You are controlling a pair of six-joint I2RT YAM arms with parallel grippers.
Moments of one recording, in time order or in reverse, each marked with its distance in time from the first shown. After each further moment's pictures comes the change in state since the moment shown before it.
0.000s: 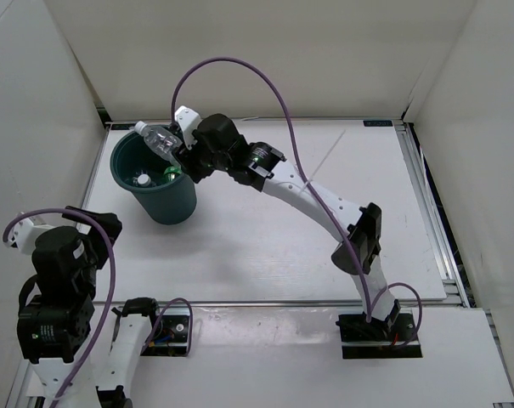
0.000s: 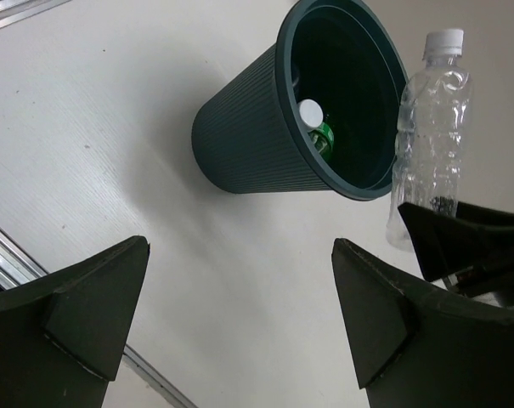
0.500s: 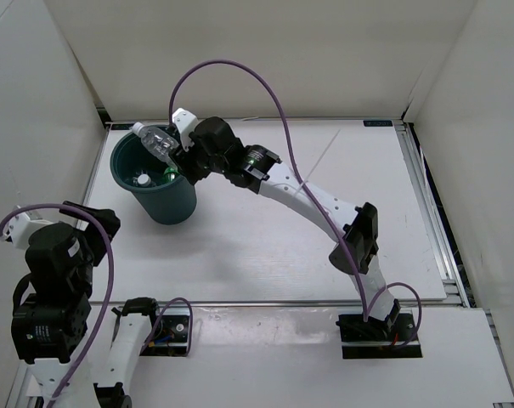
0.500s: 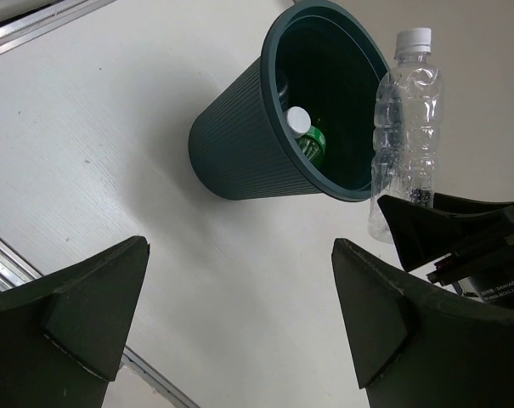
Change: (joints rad) left arm 0.000 0.034 0.072 0.001 0.006 0.062; right arm -0.005 0.031 0.003 0.063 -0.002 0.033
